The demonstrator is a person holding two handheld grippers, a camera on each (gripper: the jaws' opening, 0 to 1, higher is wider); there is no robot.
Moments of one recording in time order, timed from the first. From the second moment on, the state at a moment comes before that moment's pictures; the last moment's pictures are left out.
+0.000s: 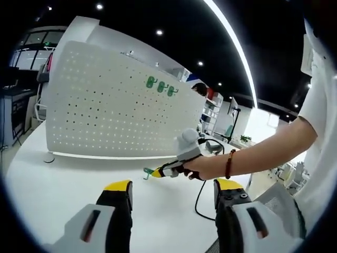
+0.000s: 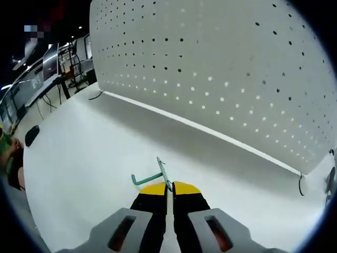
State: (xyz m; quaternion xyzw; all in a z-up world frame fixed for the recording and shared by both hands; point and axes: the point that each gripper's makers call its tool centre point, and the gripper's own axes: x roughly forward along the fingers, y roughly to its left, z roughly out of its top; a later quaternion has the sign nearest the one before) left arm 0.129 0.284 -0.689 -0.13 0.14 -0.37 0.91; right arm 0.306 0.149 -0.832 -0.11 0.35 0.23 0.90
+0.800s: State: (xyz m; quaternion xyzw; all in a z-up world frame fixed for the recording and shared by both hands) left arm 0.136 0.295 -0.677 -0.14 0.12 -0.36 0.92; right arm 0.285 0.165 -0.759 -0.02 0.26 0.23 0.94
